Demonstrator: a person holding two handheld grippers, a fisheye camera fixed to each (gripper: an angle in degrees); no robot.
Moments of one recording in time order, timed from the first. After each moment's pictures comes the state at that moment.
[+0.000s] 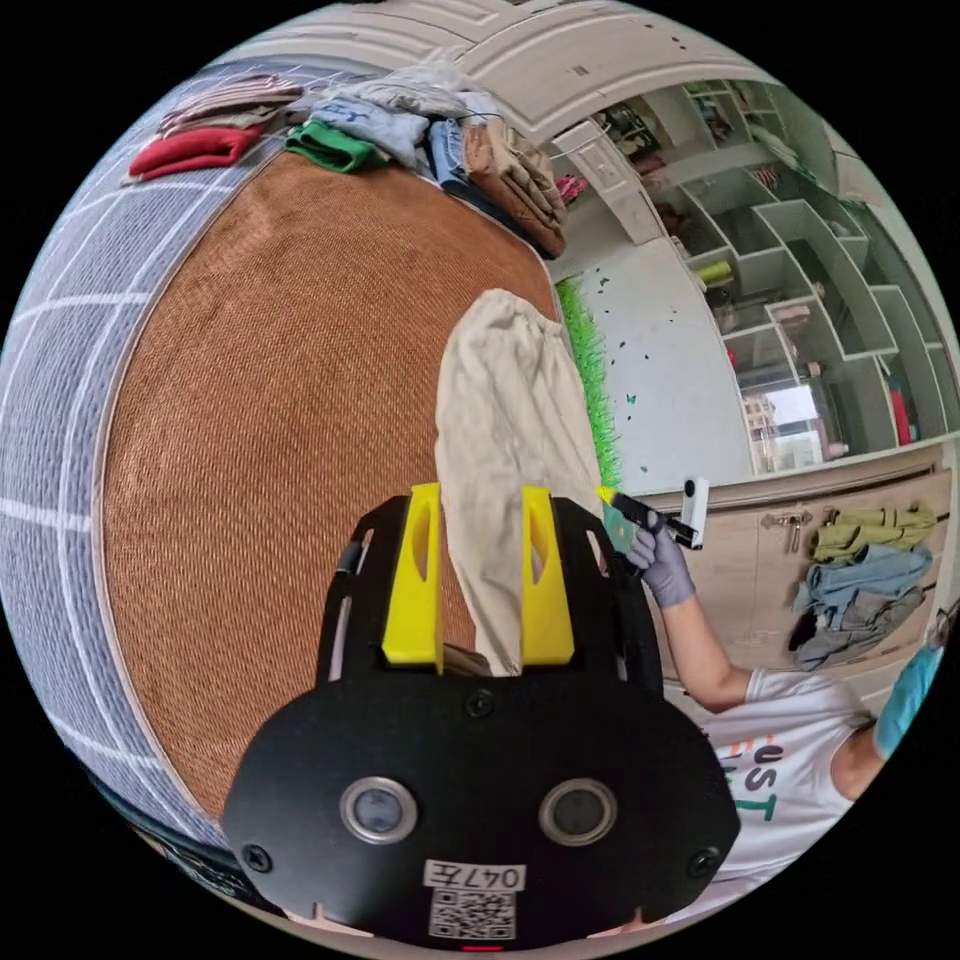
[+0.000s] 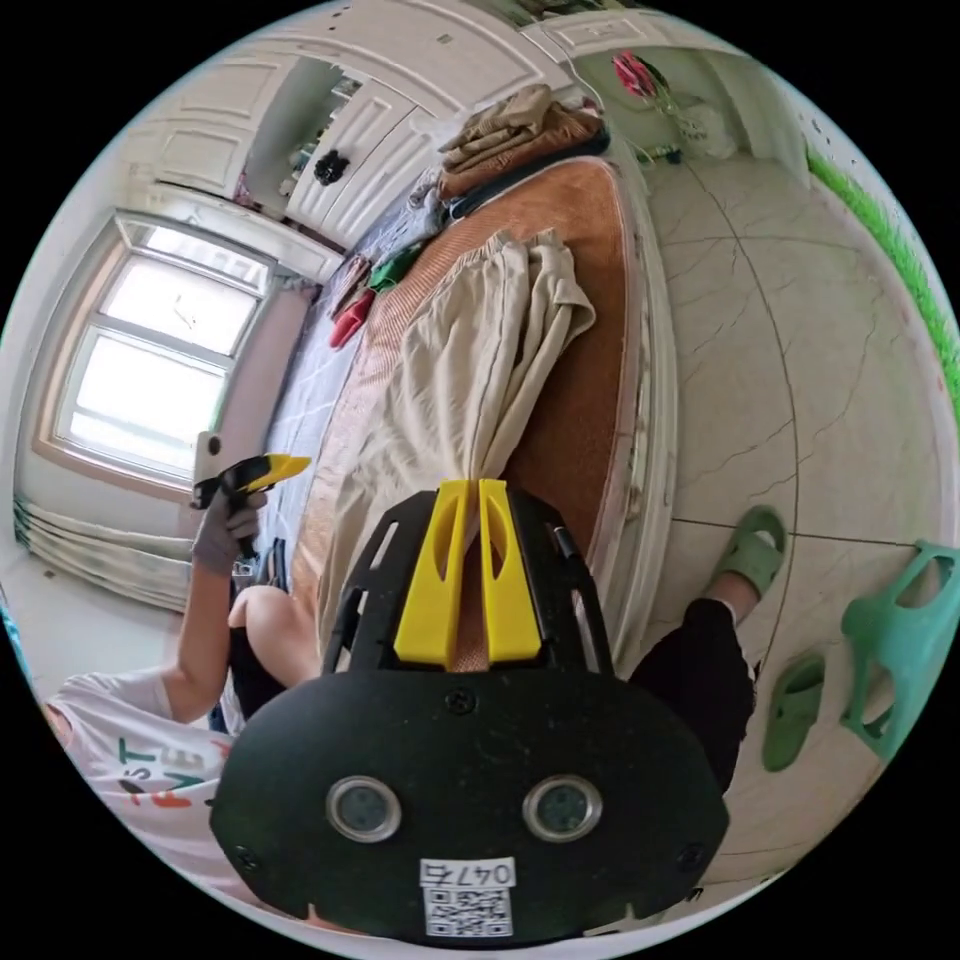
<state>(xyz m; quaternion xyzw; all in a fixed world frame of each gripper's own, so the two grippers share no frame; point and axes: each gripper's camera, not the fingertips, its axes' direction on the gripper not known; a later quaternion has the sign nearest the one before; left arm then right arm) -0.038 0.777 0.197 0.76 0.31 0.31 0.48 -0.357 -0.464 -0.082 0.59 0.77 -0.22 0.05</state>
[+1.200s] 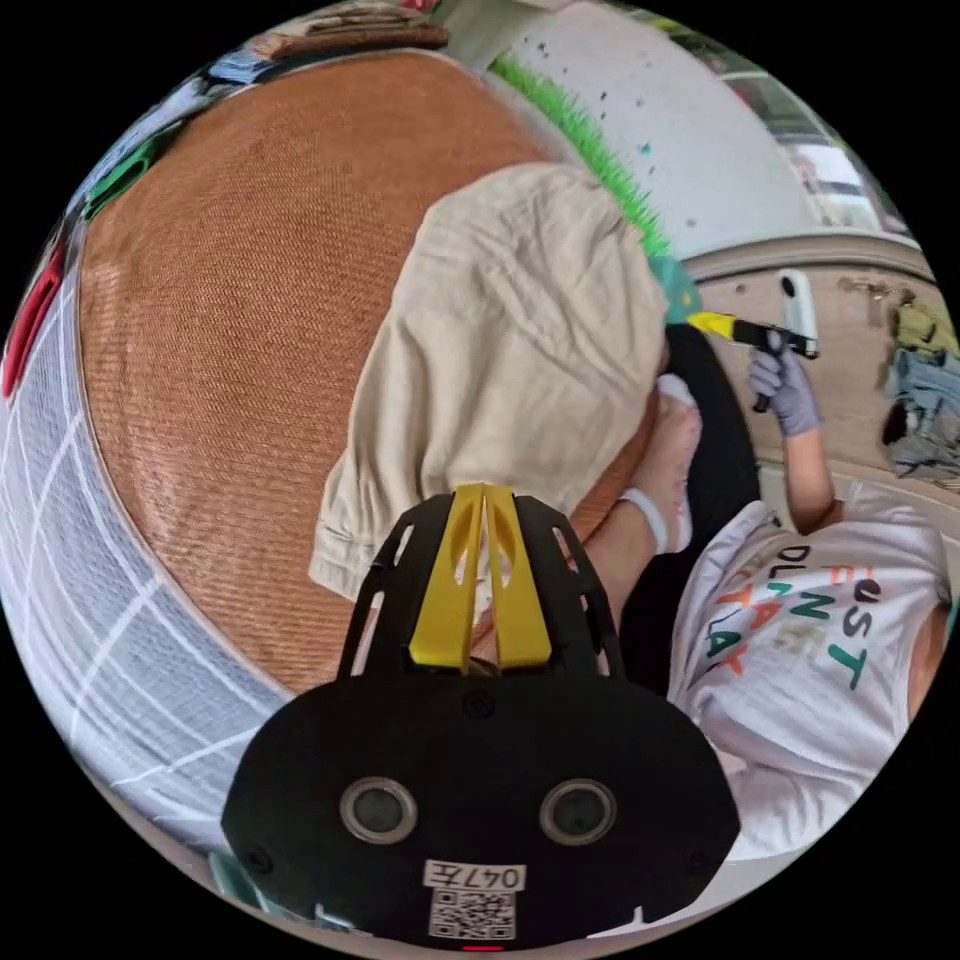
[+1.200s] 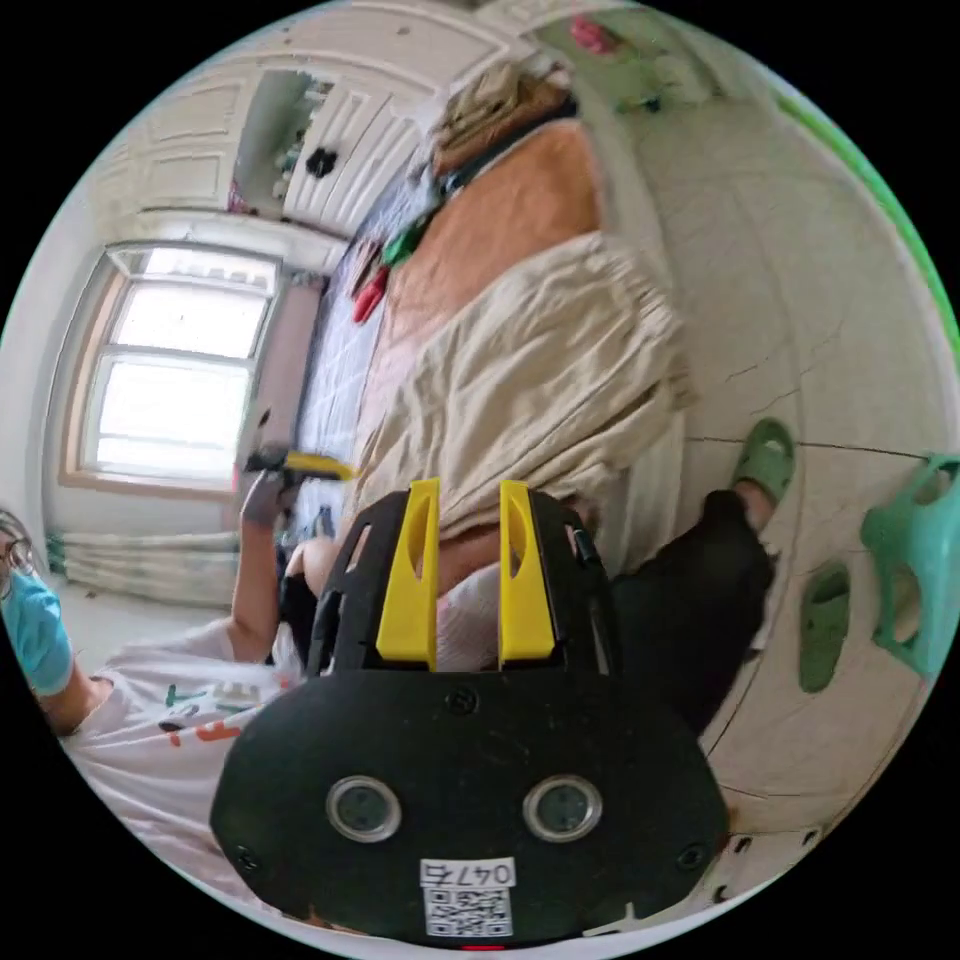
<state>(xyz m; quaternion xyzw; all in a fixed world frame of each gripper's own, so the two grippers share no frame) 0.059 0.798 0.198 0.67 0.02 0.37 0.64 -0.304 -0.402 -0.006 0.62 0.75 -0.21 0.11</state>
